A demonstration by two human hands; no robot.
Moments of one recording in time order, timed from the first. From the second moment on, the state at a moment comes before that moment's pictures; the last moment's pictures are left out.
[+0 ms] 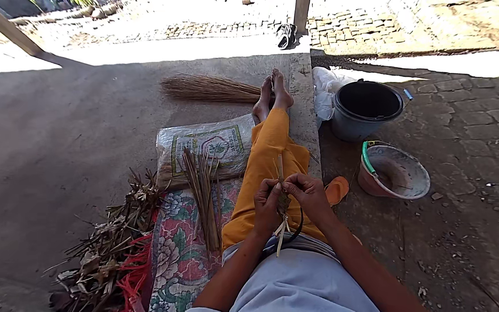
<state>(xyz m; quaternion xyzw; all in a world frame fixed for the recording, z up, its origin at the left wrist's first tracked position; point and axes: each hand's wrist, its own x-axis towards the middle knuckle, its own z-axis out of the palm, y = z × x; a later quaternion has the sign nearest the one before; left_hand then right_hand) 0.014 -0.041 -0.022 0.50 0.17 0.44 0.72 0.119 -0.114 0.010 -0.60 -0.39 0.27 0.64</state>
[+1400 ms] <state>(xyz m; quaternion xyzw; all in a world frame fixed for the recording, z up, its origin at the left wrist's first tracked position) 0.011 -0.043 -0.014 0.44 0.16 0.38 0.80 0.111 -0.114 0.007 -0.61 -0.36 0.27 0.66</state>
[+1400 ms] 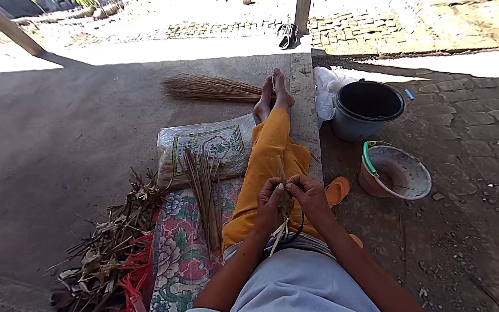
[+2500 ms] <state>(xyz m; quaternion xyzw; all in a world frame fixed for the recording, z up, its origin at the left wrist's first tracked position) 0.014 -0.044 -0.014 0.44 0.20 0.40 0.78 0.102 -0.114 -0.003 -0.65 -0.38 0.16 0.64</state>
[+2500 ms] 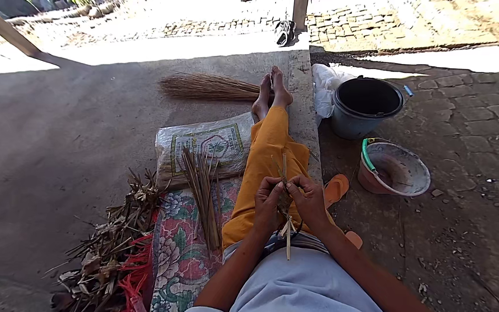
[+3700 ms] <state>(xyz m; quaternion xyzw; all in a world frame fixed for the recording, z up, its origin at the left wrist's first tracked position) 0.011 -0.043 -0.024 0.45 0.16 0.40 0.78 0.118 -0.117 0.003 -0.60 -0.36 0.28 0.66</state>
